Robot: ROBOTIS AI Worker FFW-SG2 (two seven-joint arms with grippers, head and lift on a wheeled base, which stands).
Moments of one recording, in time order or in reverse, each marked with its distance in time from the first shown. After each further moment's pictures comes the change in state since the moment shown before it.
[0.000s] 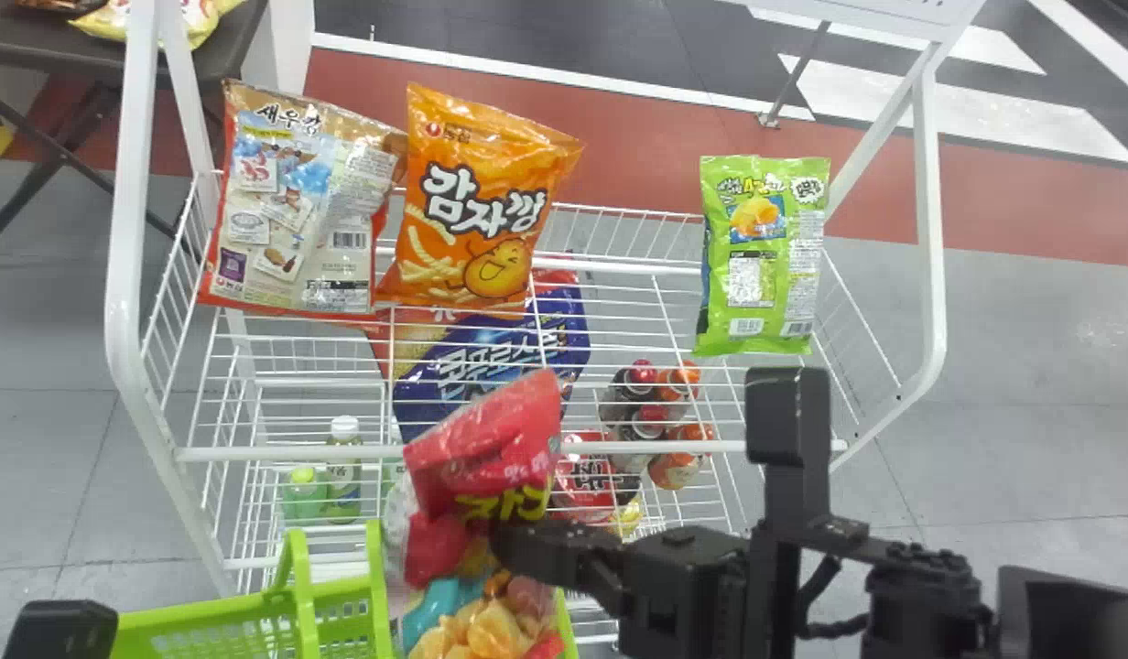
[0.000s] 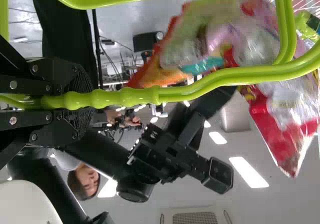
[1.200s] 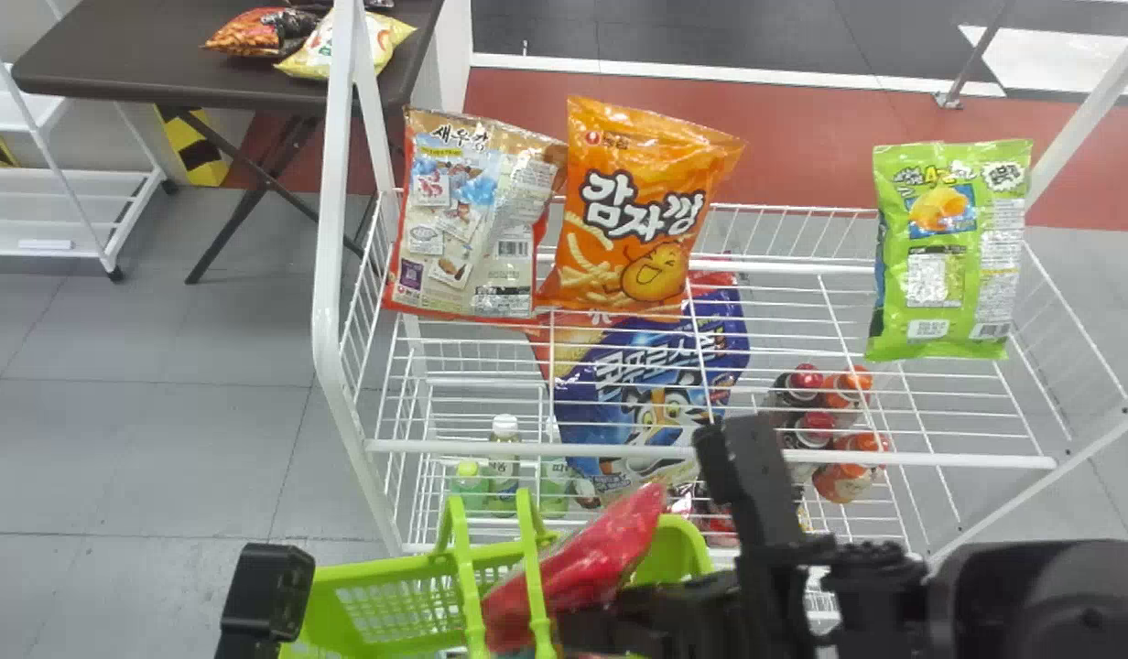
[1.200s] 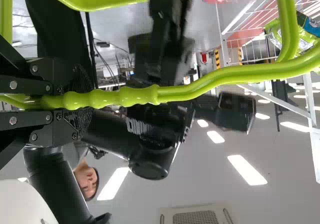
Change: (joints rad) left arm -0.022 -0.001 0.025 0.002 0.011 0.000 0.000; right arm -0.164 -0.086 0.309 0.250 0.152 0.000 -0.104
